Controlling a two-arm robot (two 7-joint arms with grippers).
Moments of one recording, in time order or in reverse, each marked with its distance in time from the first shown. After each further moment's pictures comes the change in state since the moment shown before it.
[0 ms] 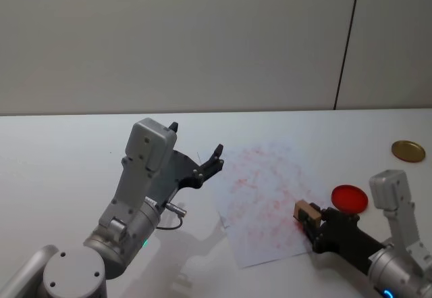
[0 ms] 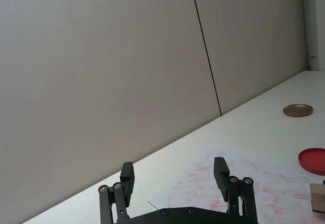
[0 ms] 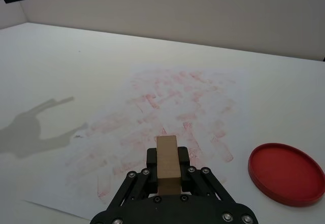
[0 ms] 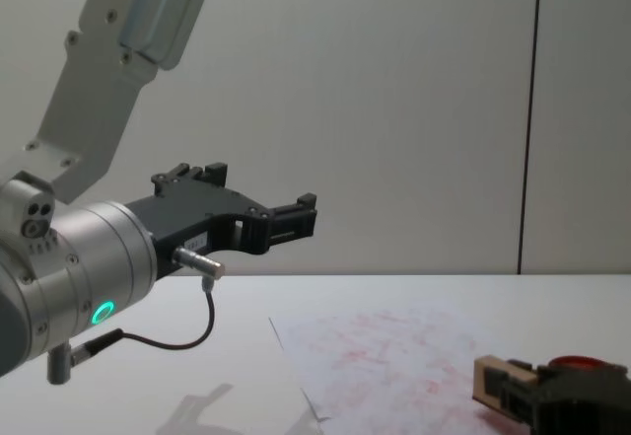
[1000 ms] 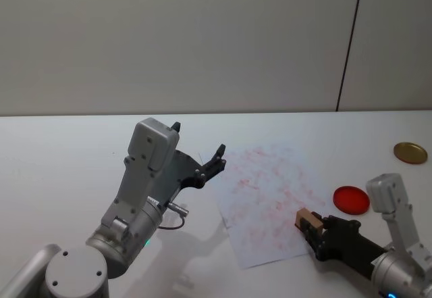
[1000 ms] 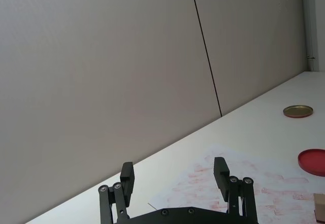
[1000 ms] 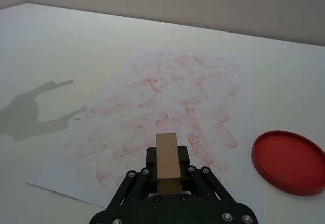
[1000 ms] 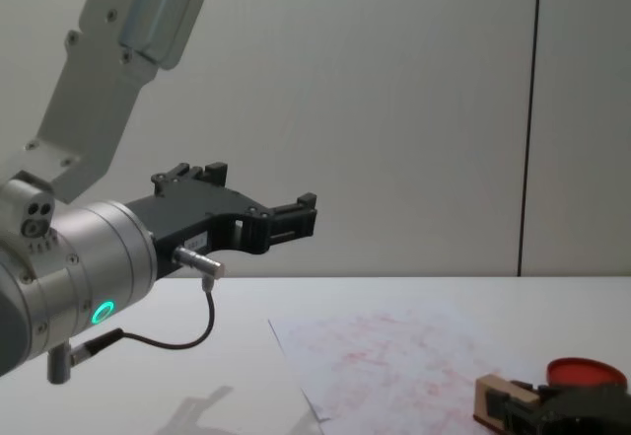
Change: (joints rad) left arm 0.000 0.000 0.000 0.000 0.000 0.000 0.000; right arm 0.010 0.010 0.001 0.011 -0.024 0.063 0.034
